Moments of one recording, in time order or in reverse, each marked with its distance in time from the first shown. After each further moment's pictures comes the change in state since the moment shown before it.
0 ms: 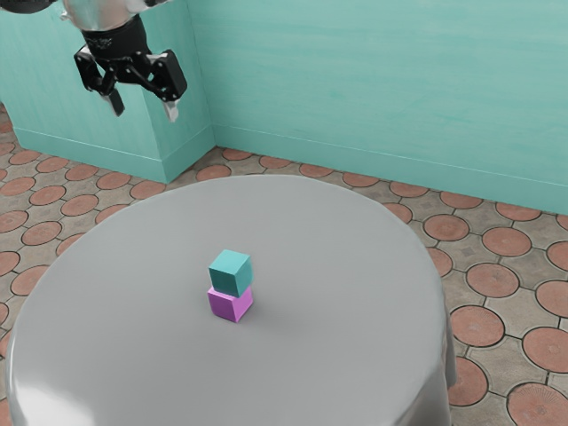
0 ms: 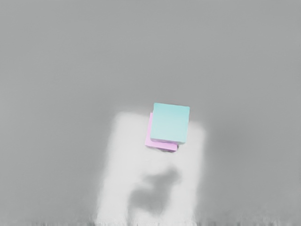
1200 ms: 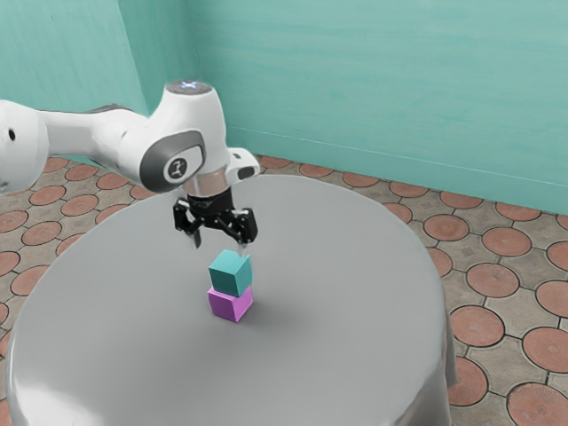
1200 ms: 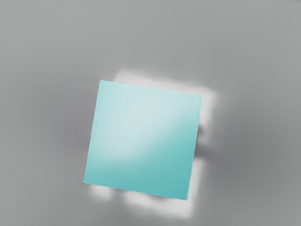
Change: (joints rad) arm 0.032 0.316 -0.008 -0.394 -0.015 0.574 -0.067
